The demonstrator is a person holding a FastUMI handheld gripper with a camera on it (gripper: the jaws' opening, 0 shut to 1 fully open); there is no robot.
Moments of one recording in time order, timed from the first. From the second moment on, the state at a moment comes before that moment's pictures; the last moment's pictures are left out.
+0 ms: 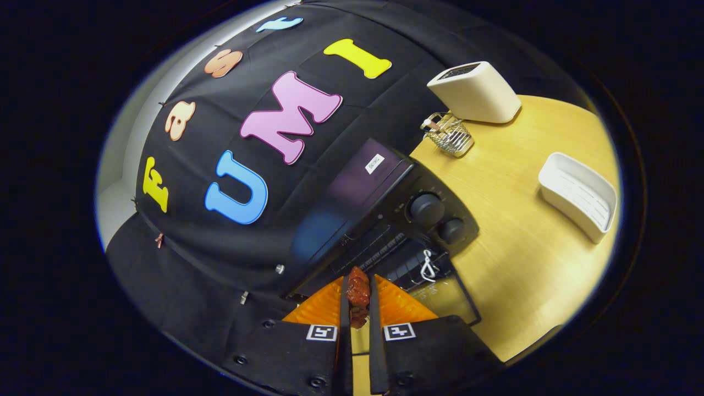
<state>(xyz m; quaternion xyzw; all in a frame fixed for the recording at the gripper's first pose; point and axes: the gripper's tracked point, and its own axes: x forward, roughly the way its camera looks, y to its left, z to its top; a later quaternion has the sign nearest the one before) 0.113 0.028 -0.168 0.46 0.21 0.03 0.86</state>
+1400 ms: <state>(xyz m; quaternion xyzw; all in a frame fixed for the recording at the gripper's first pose) 0.087 0.053 -0.238 0.20 0.27 0.02 0.94</state>
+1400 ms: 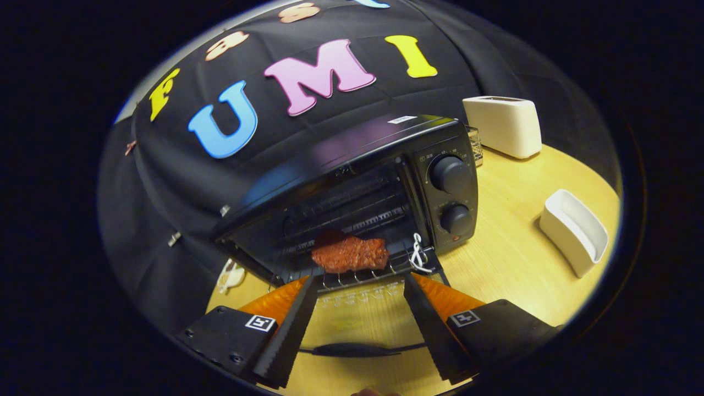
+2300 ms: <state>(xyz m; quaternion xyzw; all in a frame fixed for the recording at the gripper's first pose) 0.015 0.087 -0.327 0.04 0.42 0.03 0.90</state>
